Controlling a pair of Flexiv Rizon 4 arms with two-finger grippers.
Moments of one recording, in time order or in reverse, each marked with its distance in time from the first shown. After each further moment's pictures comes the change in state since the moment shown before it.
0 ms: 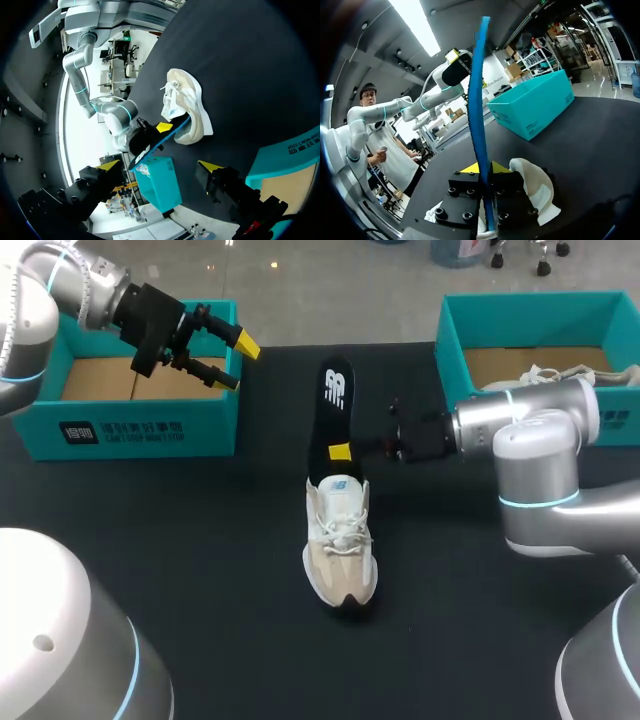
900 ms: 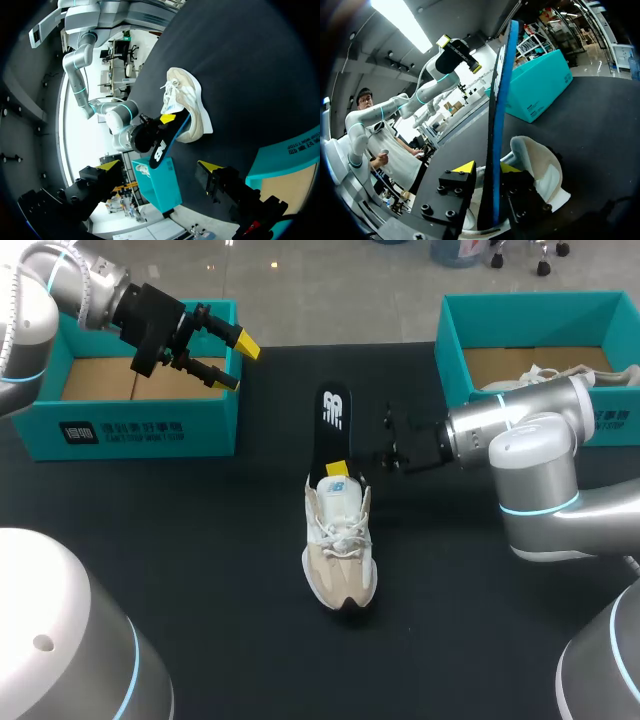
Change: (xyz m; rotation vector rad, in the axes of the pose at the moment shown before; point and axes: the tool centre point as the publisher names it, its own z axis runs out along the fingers) left arm 0.000 0.000 0.000 0.000 0.000 0.000; right arm 0.007 -0.023 0.006 0.080 -0.008 0.062
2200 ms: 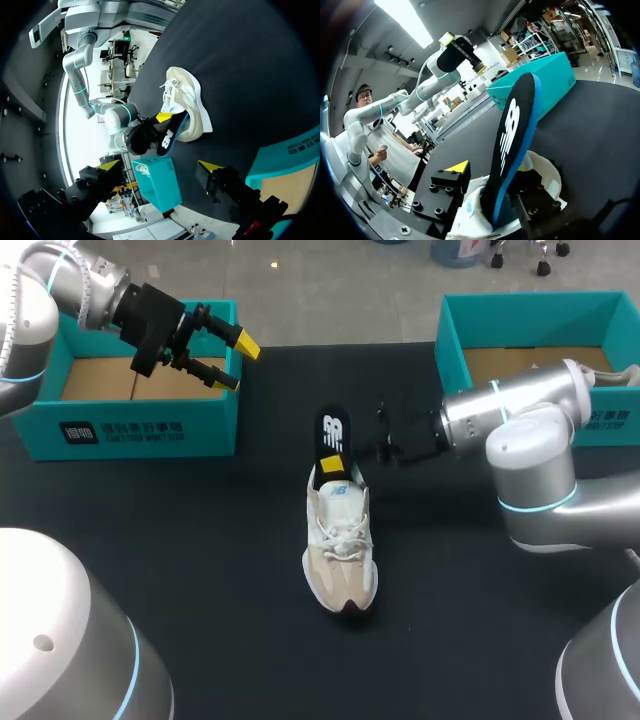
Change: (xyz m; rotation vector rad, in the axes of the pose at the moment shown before) left arm 0.000 0.000 0.000 0.000 0.000 0.000; right arm 0.005 0.012 0.001 0.042 -0.014 -0.023
